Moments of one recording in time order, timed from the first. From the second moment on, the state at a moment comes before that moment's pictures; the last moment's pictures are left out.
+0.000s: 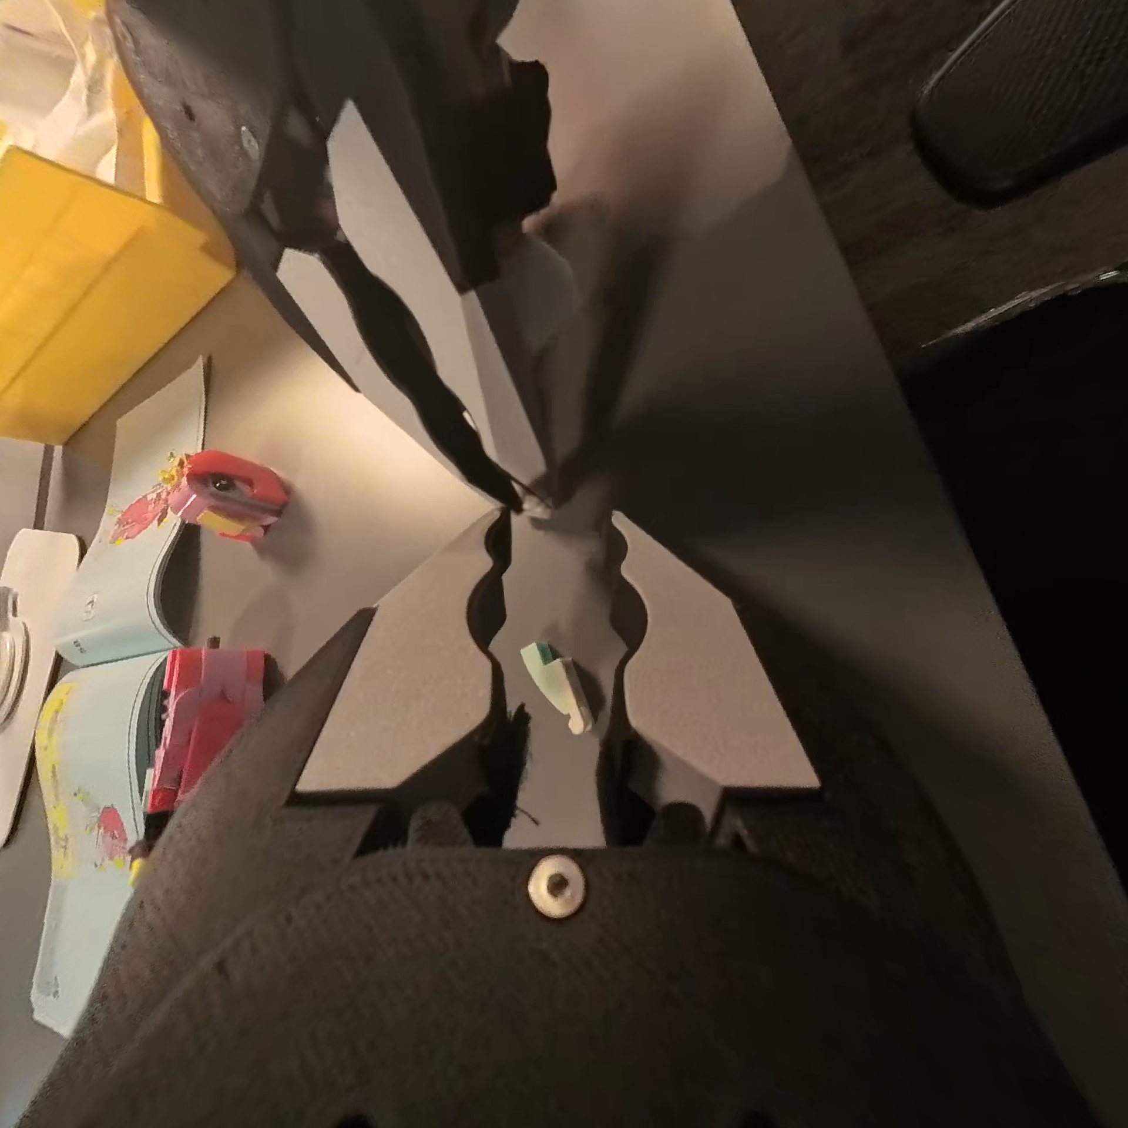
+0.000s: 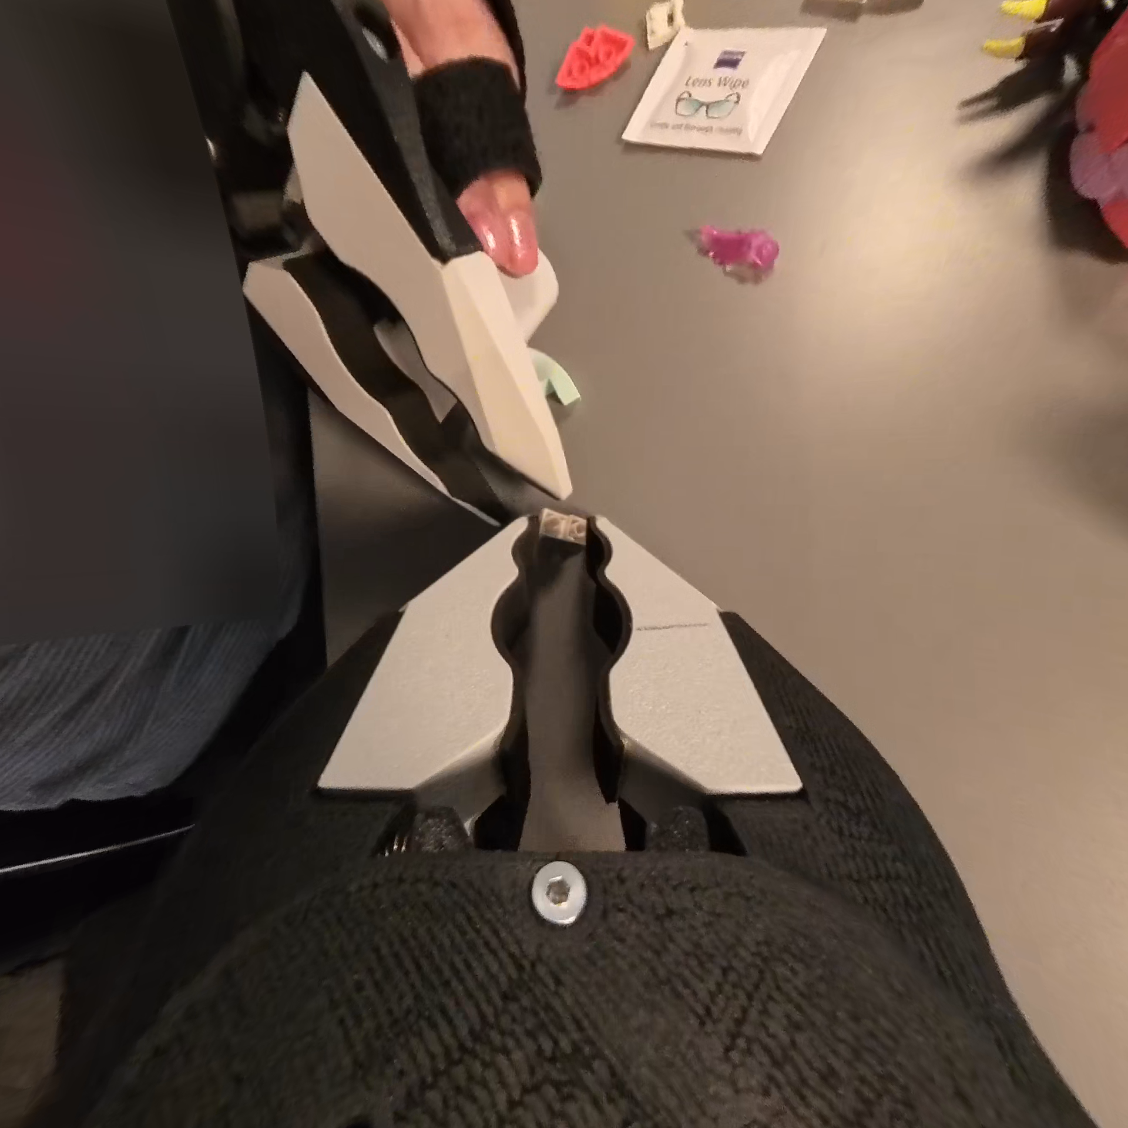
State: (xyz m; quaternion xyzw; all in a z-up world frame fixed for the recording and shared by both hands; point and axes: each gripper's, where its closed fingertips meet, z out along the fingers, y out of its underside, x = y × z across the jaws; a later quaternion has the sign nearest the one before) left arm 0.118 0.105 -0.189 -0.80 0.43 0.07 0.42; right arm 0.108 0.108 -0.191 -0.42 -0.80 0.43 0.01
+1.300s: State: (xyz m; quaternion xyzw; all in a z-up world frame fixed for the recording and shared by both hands) left arm 0.064 0.085 -0.150 -0.82 0.20 -0.06 0.53; right arm 0.086 0.106 -0.195 -0.43 -0.81 0.35 0.18
